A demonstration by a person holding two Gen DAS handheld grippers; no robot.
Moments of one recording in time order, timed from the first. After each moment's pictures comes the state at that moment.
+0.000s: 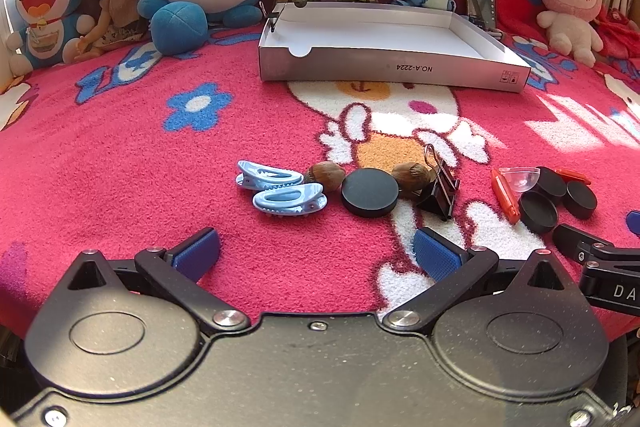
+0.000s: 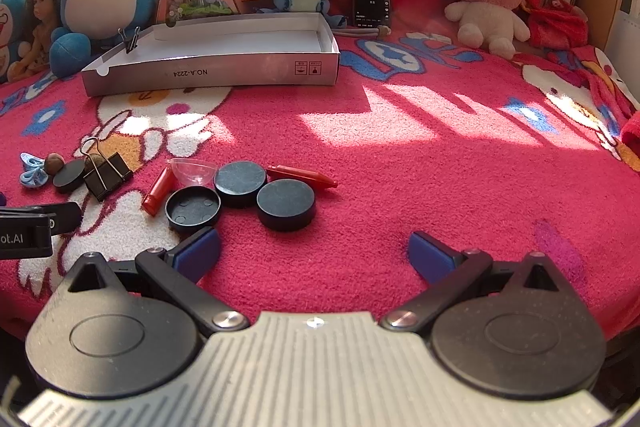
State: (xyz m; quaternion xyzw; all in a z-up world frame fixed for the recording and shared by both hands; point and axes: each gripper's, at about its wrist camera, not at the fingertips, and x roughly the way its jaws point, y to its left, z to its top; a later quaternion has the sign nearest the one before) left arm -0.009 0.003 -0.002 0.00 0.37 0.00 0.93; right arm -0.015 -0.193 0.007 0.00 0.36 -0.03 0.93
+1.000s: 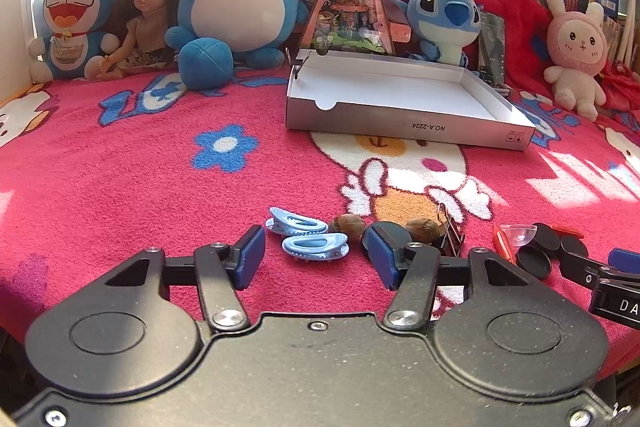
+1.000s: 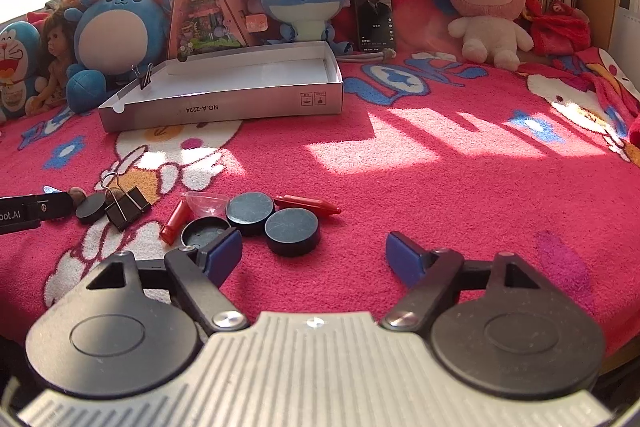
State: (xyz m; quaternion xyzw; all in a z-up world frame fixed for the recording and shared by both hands) left arm -0.017 0.022 0.018 -0.04 0.31 0.01 0.95; right arm -0.020 -0.204 0.019 0.03 0.33 -0.01 0.94
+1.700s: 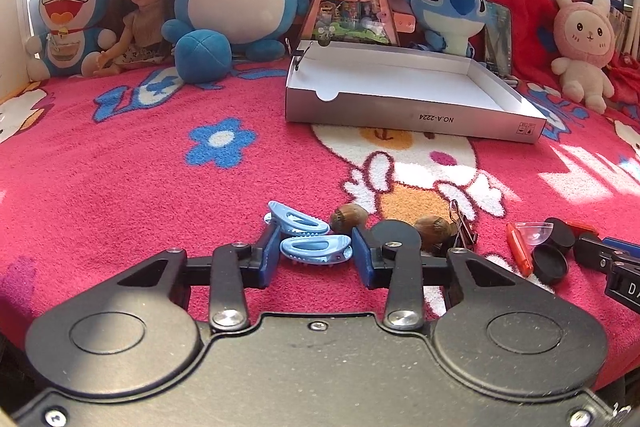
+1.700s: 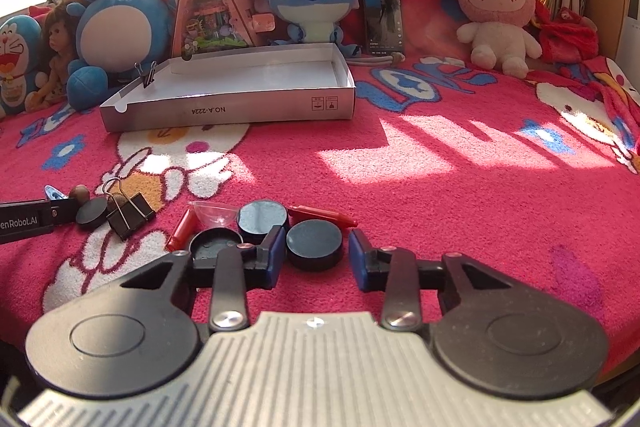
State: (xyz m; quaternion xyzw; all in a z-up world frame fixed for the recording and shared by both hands) left arm -0.005 0.016 0.006 -0.02 0.32 0.02 0.95; right arm -0.009 -0.192 0.017 0.02 0.33 -0.01 0.94
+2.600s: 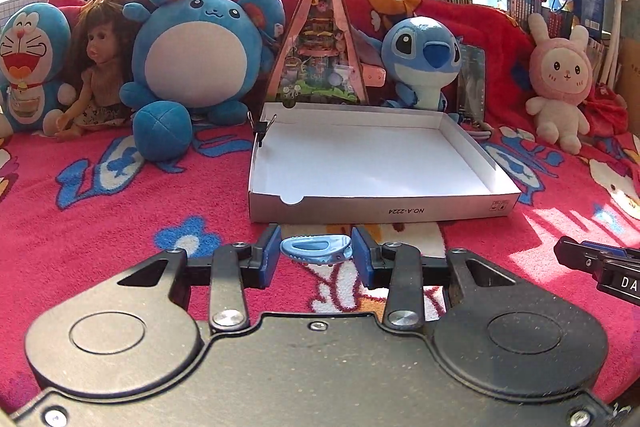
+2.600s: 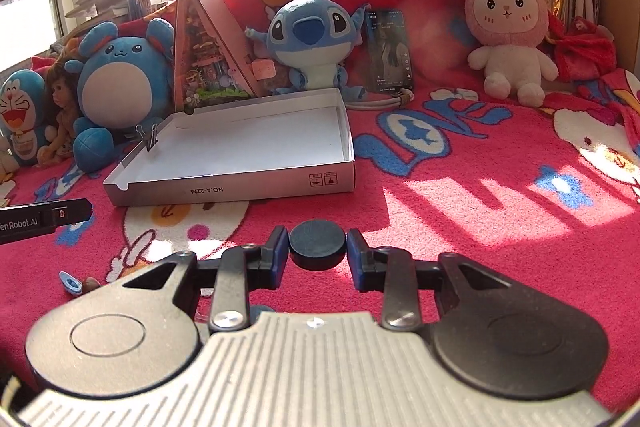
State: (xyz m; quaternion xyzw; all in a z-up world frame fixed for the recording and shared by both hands) left arm 0.055 0.019 0.068 -0.03 0.29 -0.04 0.96; right arm 0.038 -0.224 0.059 0.07 0.31 0.02 0.95
